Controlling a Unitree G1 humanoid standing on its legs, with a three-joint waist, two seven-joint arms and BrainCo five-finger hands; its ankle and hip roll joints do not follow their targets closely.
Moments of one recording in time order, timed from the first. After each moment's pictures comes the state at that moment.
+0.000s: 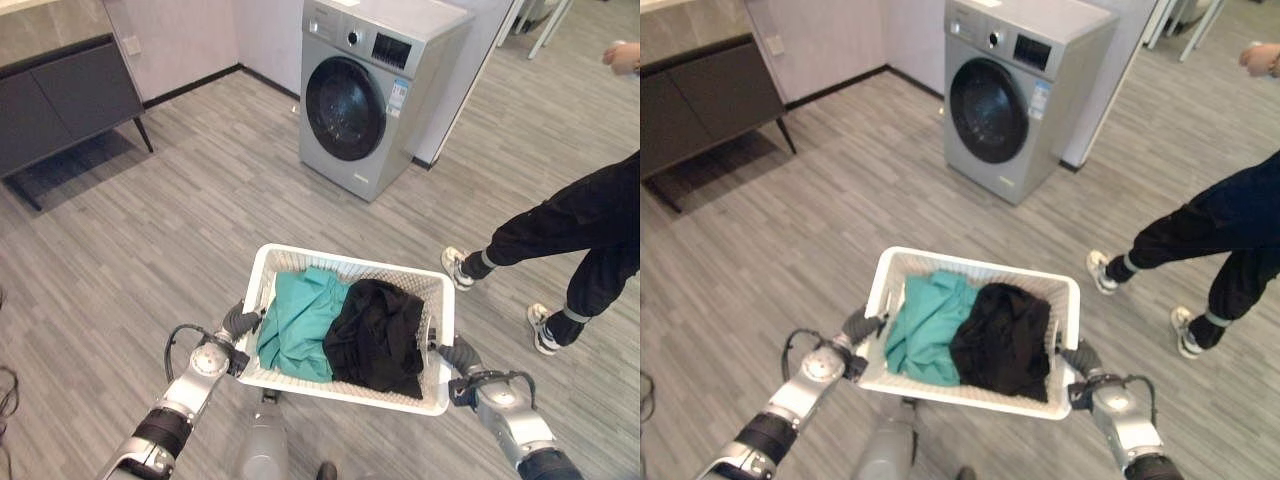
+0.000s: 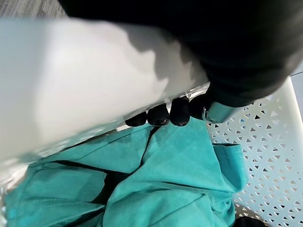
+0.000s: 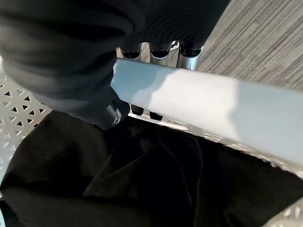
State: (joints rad) left arm -0.22 0.45 -0.36 0.45 -0.07 0.07 0.06; right arm -0.01 -0.45 0.19 0.38 0.33 0.16 -0.02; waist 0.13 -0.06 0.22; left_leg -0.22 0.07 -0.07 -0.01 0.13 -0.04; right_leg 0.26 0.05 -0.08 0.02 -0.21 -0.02
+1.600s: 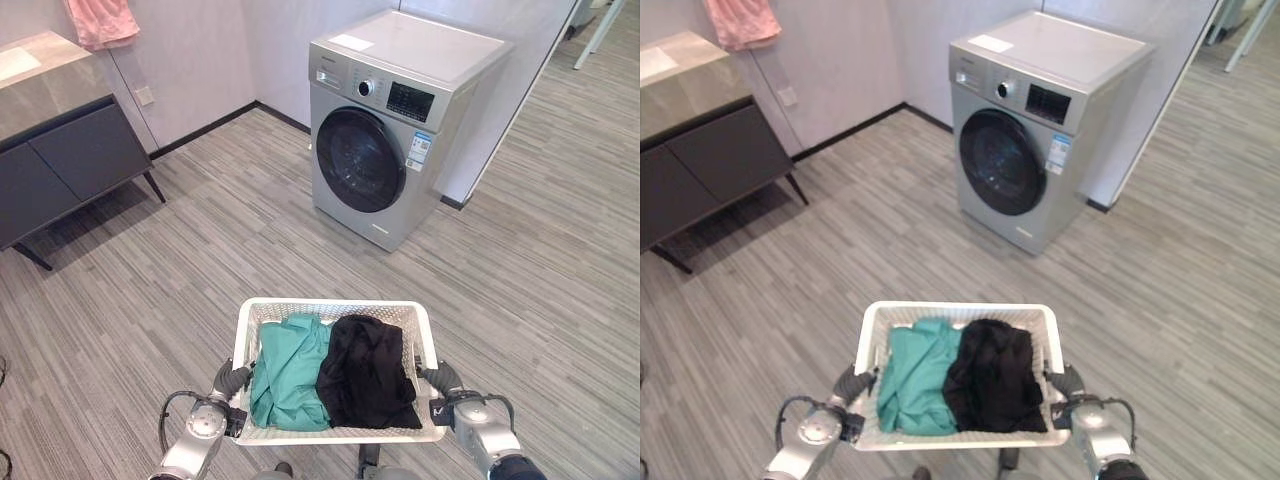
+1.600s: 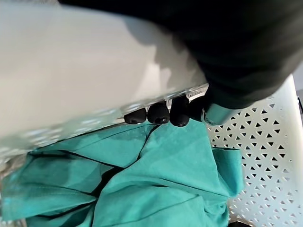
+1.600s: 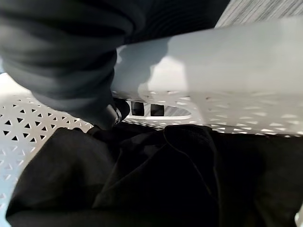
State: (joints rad) left arm 0.06 0.34 -0.24 0.44 -0.11 0.04 0.15; right arm -0.05 -0.32 0.21 0.56 0.26 0.11 -0.09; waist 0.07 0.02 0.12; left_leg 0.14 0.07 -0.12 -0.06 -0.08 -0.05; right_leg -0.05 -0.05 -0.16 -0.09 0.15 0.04
